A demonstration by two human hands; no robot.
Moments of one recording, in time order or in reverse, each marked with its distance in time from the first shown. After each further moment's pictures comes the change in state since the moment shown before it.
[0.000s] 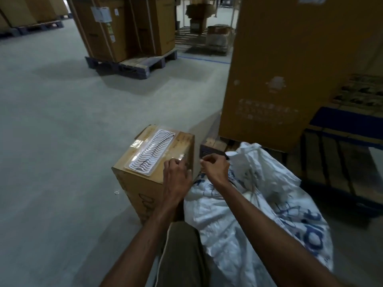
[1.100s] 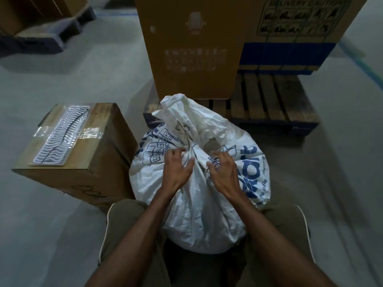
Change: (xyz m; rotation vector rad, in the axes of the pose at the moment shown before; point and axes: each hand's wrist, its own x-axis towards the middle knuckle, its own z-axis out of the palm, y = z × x) left_hand -0.096 0.126 0.156 -0.323 -0.343 0.133; right_hand -0.086 0.192 -0.198 -0.412 0.269 -0.125
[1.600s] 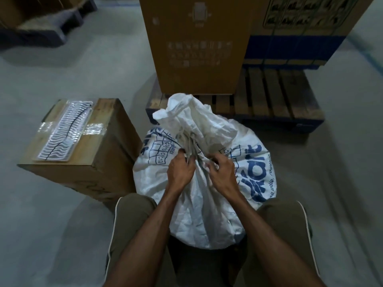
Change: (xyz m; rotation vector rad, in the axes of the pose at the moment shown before) left_hand -0.001 0.003 0.013 0.033 -0.049 -0.213; right_hand -0.004 -0.005 0.012 0.127 -0.037 -0.051
